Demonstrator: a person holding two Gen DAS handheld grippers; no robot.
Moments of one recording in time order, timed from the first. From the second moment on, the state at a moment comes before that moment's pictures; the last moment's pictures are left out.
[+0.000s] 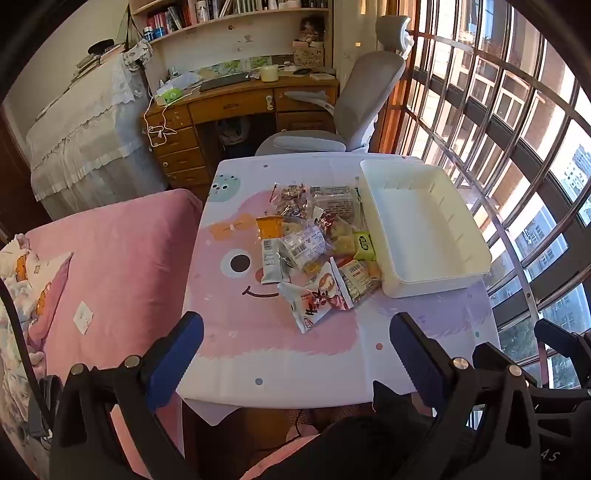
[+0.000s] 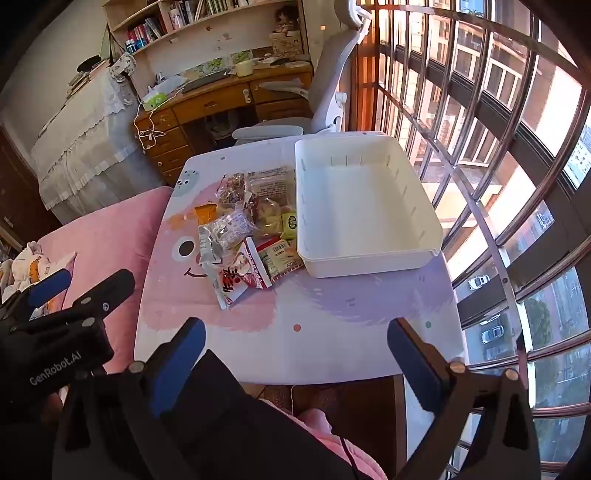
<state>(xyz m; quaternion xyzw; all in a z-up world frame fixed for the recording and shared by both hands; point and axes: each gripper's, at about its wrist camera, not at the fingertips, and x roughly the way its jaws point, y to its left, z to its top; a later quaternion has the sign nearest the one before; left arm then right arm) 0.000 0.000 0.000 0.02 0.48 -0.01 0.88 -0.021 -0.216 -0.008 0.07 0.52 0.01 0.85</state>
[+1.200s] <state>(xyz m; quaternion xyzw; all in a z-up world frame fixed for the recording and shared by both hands) 0.001 -0.004 -0.001 0.02 0.48 -0.02 0.88 -0.023 -0.220 -0.008 0.07 0.52 0.00 0.85</state>
